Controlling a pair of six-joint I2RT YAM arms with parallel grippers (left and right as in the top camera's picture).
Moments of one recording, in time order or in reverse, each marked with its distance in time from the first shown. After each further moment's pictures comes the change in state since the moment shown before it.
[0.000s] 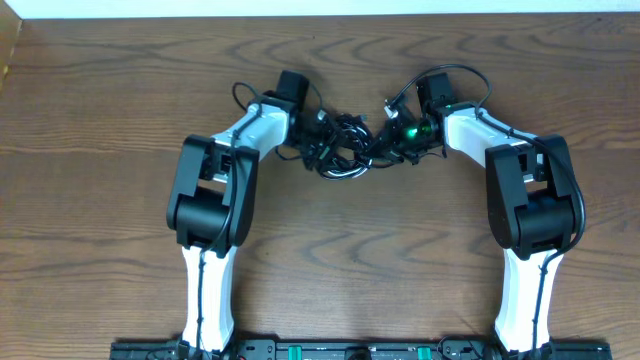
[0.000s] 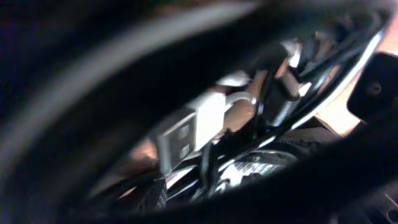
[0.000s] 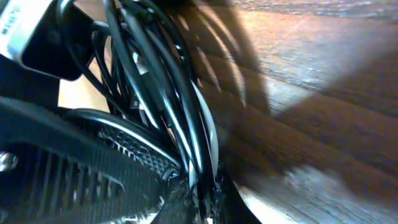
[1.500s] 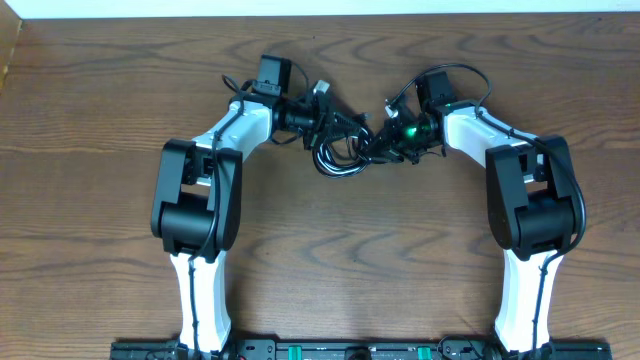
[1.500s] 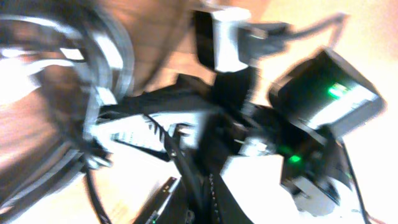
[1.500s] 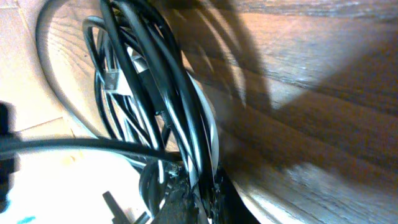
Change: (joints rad) left arm 0.067 -0.066 -0.024 0.239 0.310 -0.009; right arm 0.002 -0.003 0.008 -0.016 0.026 0.018
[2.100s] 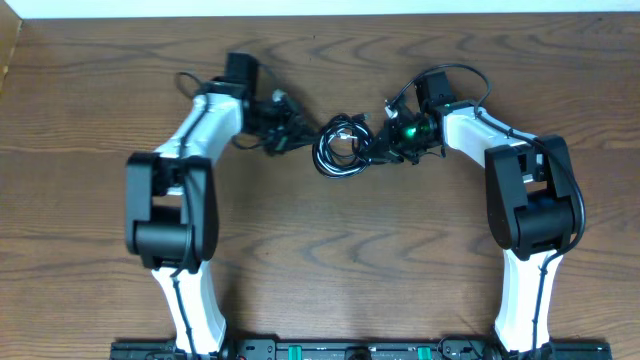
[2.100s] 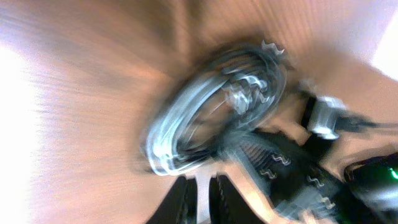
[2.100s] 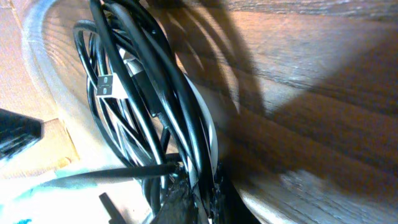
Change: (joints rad) left arm 0.121 -0.108 0.016 -0.434 -0.432 0.087; right arm 0.001 0.000 0.000 -0.002 0.011 0.000
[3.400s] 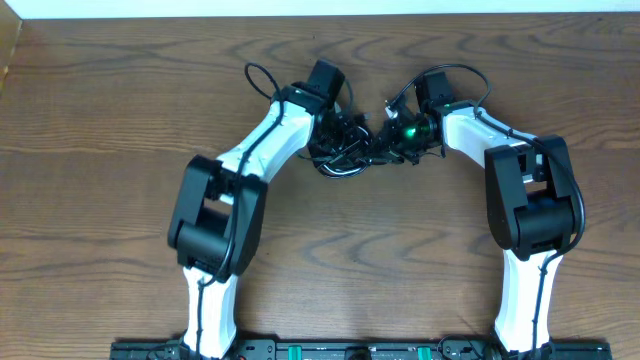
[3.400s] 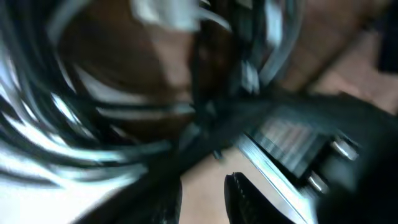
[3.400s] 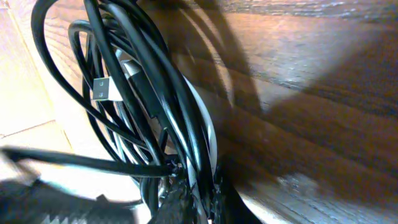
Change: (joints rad) left arm -0.320 0.035 0.069 -0.003 -0.266 -0.018; right arm 0.002 0.000 0.000 0.000 0.011 0.000
